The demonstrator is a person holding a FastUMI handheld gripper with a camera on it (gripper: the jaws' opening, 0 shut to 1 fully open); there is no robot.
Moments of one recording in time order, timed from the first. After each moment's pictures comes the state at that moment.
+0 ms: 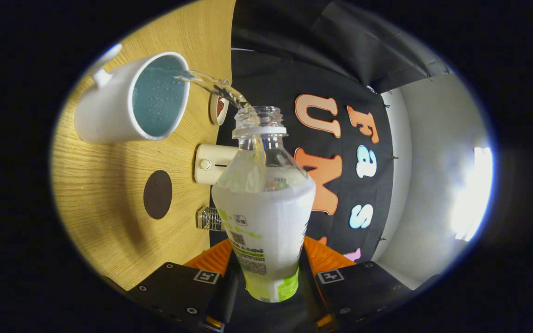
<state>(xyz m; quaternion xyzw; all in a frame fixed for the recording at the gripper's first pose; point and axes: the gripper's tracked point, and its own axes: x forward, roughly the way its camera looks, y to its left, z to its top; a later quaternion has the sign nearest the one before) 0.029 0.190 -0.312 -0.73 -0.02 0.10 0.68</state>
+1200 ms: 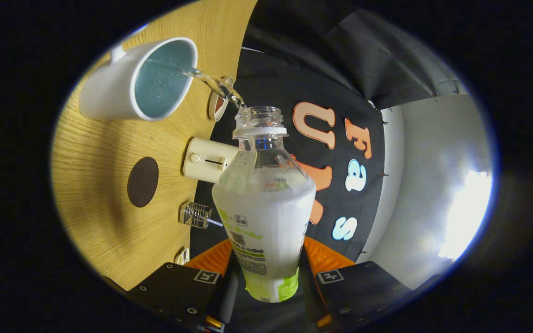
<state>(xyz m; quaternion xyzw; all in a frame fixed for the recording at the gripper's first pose) 0.039 0.192 -0.299 -0.76 -0.07 0.09 0.63</state>
